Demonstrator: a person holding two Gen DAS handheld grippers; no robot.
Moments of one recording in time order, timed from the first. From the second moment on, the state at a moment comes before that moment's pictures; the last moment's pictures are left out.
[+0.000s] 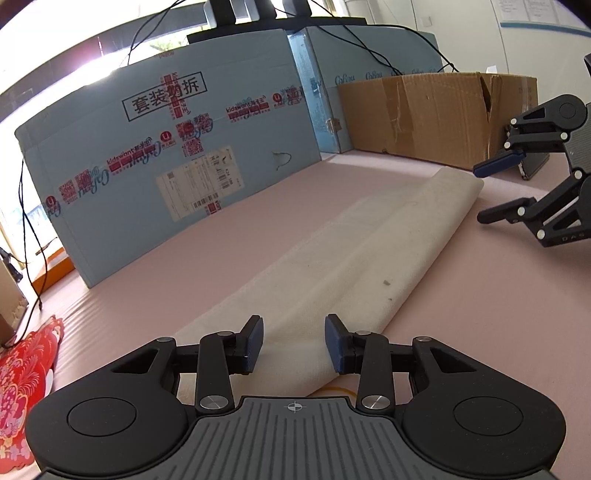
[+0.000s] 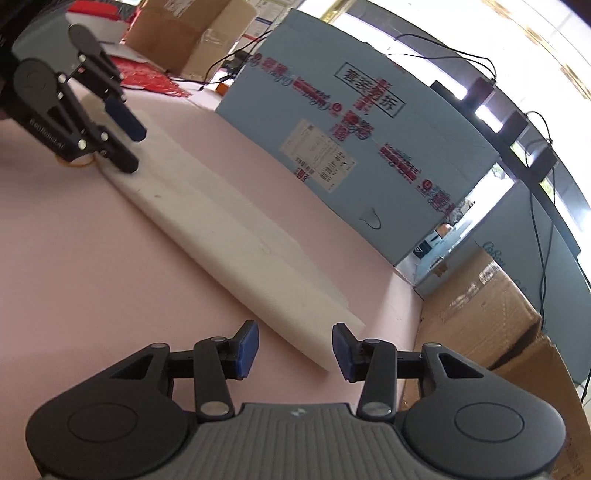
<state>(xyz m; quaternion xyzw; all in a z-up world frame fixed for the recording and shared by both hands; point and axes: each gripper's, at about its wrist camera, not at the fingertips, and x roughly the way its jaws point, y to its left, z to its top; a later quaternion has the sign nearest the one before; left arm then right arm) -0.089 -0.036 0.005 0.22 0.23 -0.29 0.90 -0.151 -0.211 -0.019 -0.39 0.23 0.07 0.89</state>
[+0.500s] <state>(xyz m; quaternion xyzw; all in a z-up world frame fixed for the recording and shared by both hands) -0.085 -0.030 0.005 0.20 0.24 -0.30 0.90 -0.141 -0.162 -0.050 -0.61 0.14 0.12 0.77</state>
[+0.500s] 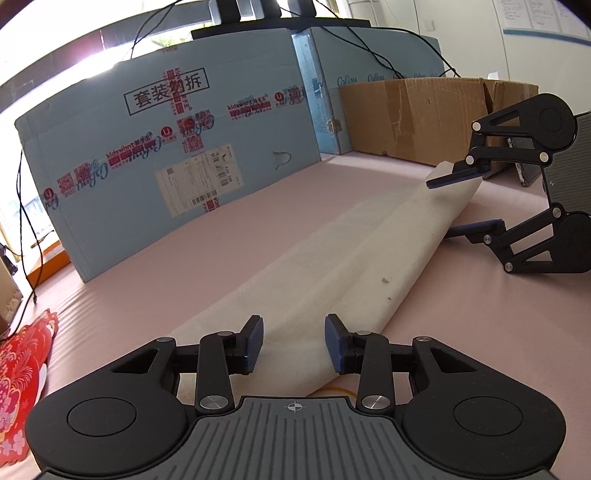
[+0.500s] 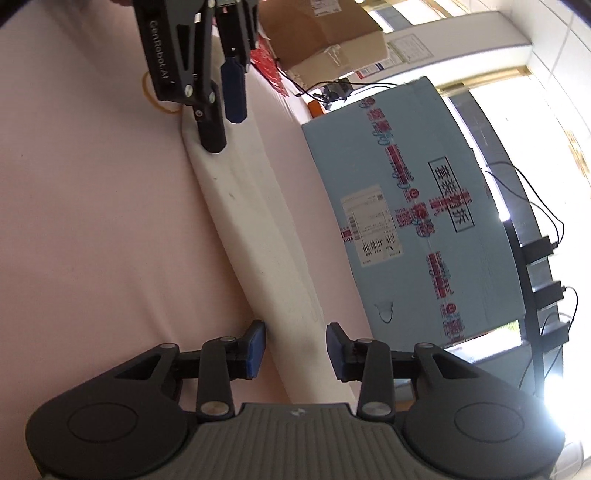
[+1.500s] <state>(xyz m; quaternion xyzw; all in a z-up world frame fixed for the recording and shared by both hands) -0.121 -0.049 0.006 0.26 0.20 -0.48 0.81 -0.178 -0.152 0.009 -0.49 0.23 0.35 0.77</state>
